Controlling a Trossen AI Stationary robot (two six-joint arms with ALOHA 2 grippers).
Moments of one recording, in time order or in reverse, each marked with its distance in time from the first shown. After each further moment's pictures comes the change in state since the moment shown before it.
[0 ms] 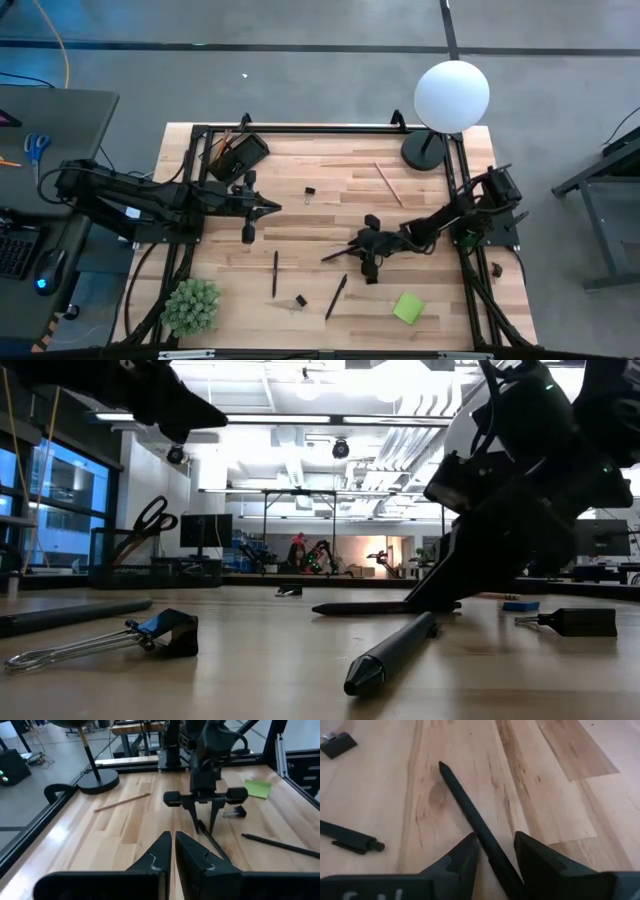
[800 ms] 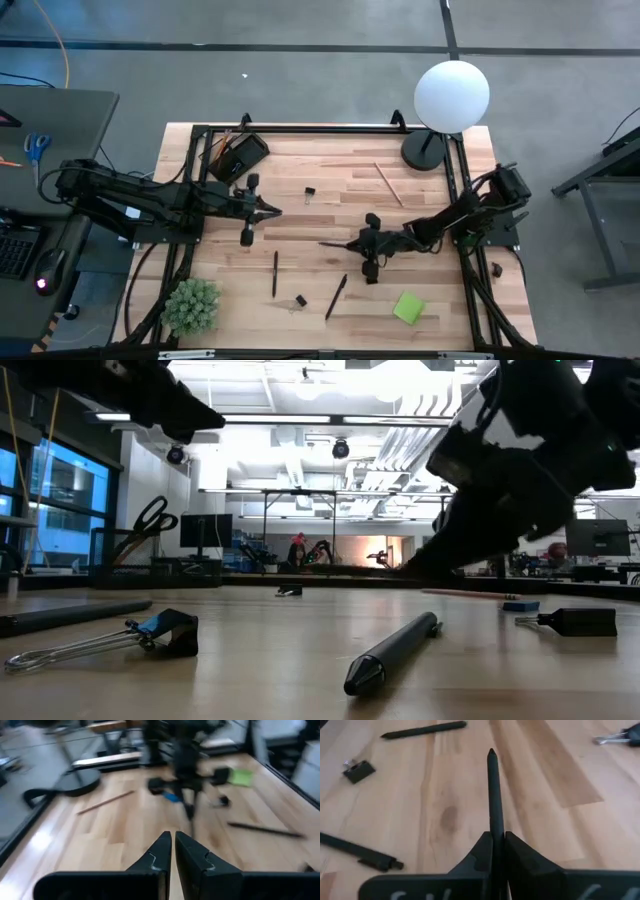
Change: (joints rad) left arm 0.000 0.026 0.000 -0.008 0.113 0.075; right arm 0.004 -0.100 -0.003 -0.001 0.020 -0.014
